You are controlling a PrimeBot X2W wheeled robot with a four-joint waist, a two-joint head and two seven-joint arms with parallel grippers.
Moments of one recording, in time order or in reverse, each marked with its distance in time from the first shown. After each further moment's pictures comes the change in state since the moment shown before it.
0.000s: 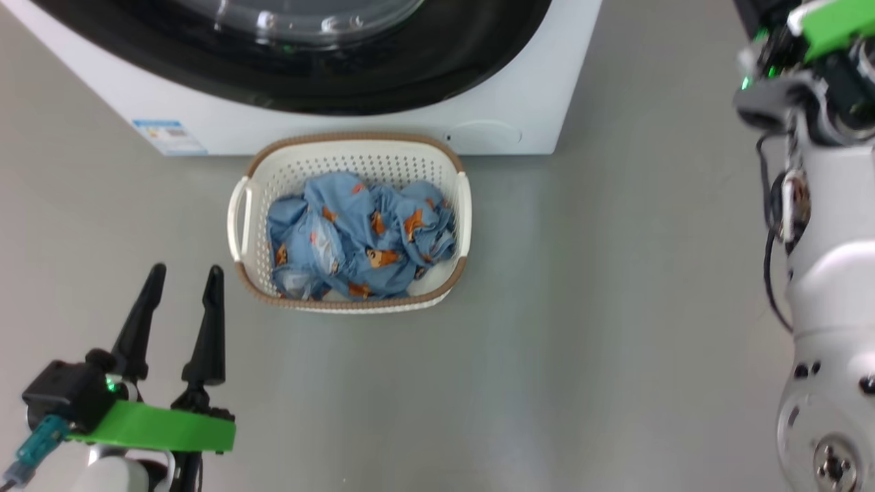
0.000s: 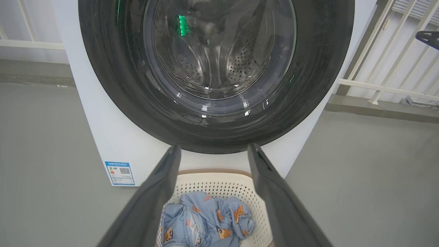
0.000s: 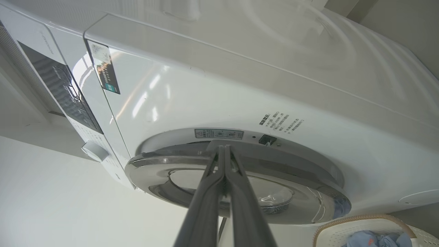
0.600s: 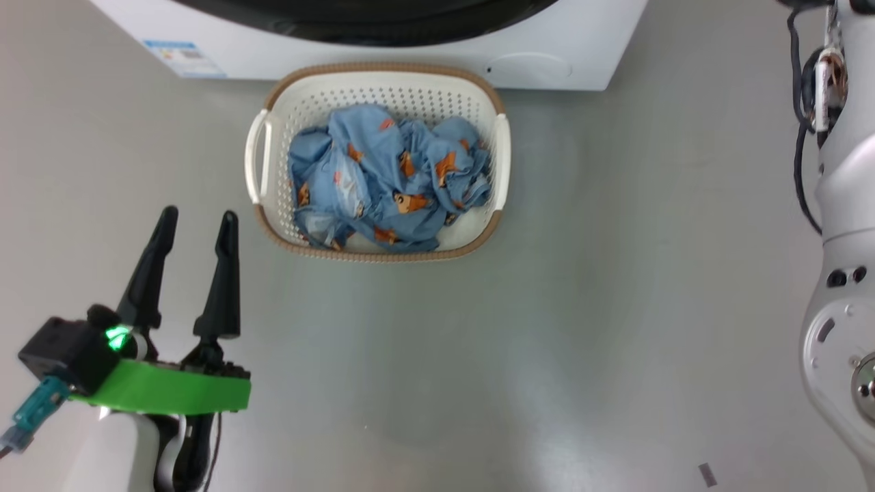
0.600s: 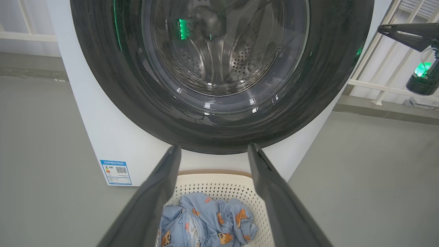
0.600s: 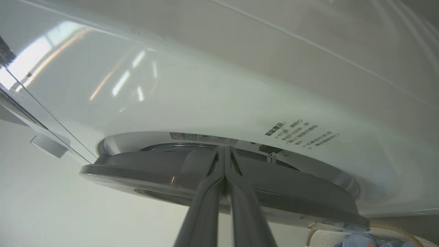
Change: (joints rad) left arm -0.089 -0.009 -0.037 -0.050 -0.022 0.000 0.000; right arm -0.278 0.005 -0.056 0.137 -0.178 0.000 0.049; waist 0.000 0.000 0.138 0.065
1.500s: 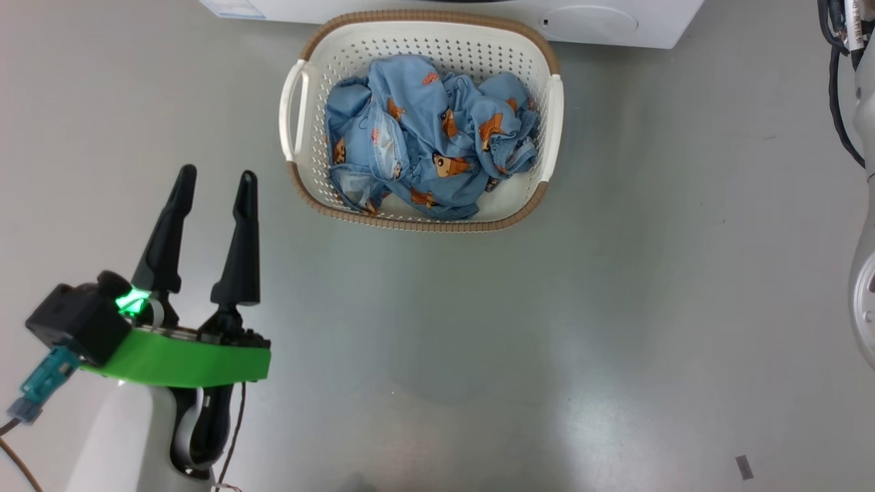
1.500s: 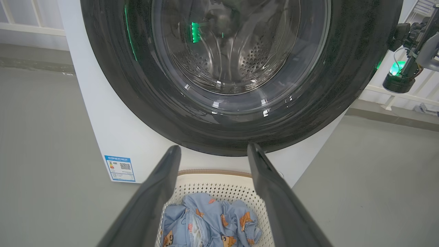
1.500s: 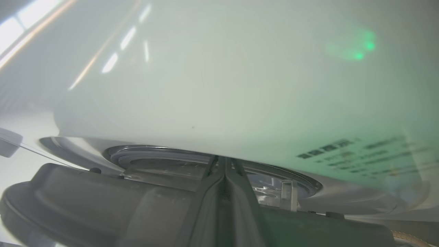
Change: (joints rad) left arm -0.088 -0.043 -0.036 -0.011 -0.040 0.000 0.000; right arm -0.237 -0.025 0.110 0.212 -0.056 0.000 -0.069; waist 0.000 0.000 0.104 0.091
